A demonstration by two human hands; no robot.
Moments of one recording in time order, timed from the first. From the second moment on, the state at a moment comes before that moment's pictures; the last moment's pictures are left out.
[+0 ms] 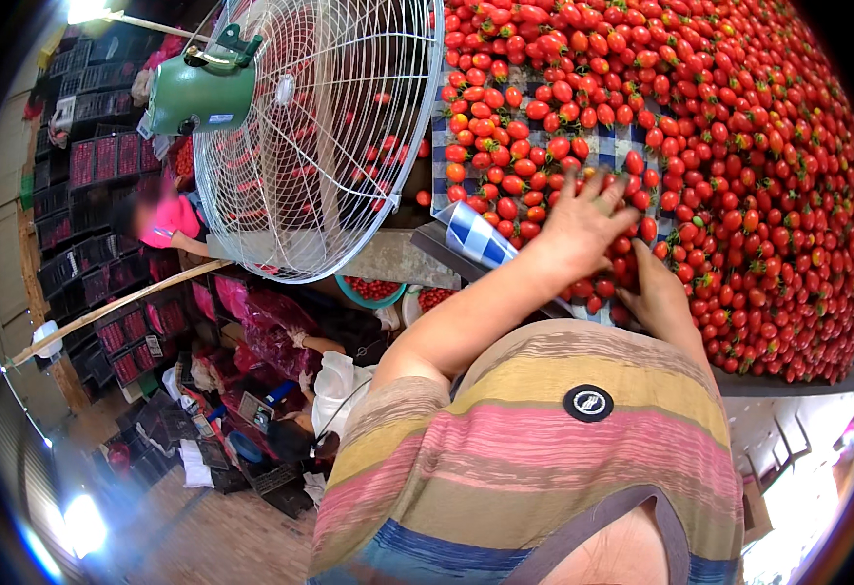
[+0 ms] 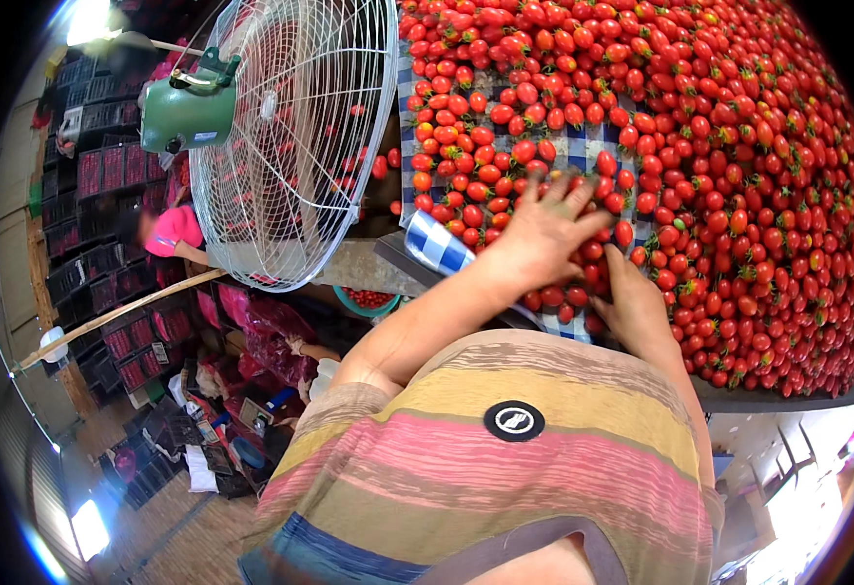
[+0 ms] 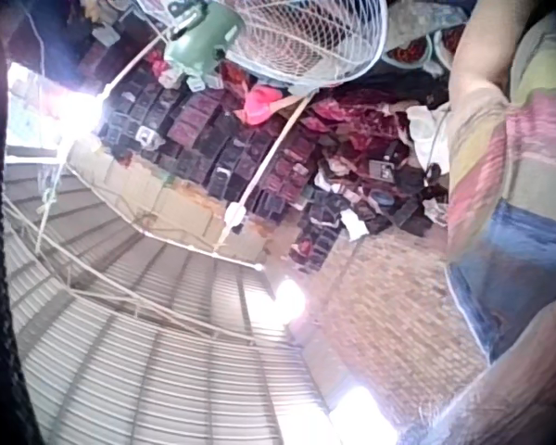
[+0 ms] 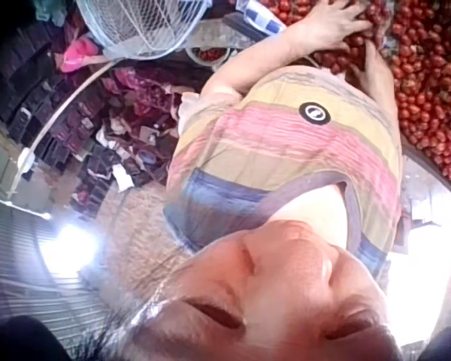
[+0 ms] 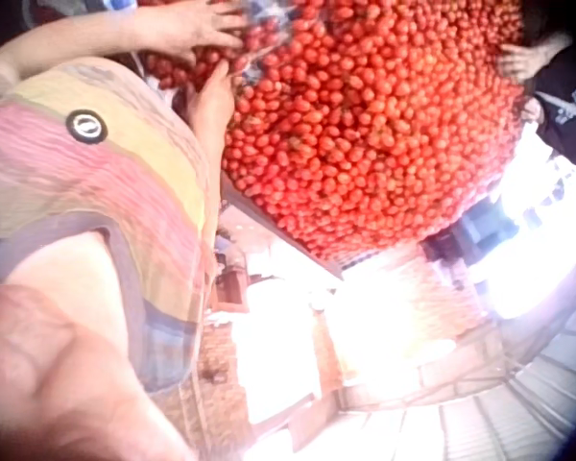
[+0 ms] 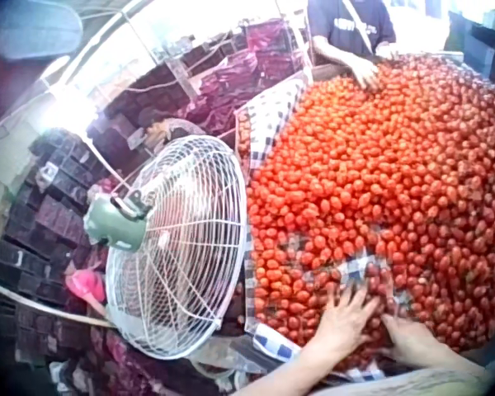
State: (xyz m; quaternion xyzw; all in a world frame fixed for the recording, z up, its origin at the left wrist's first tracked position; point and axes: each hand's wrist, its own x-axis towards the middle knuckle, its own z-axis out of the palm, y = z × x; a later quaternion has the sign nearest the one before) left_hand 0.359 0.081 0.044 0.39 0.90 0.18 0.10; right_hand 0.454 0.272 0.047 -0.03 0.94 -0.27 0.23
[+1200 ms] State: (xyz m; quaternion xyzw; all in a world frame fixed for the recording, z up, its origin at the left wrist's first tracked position) left_hand 0.316 -0.035 0.069 0.03 0.94 0.33 0.12; right_hand 0.427 0.247 0.044 0.33 0.40 -0.83 0.22
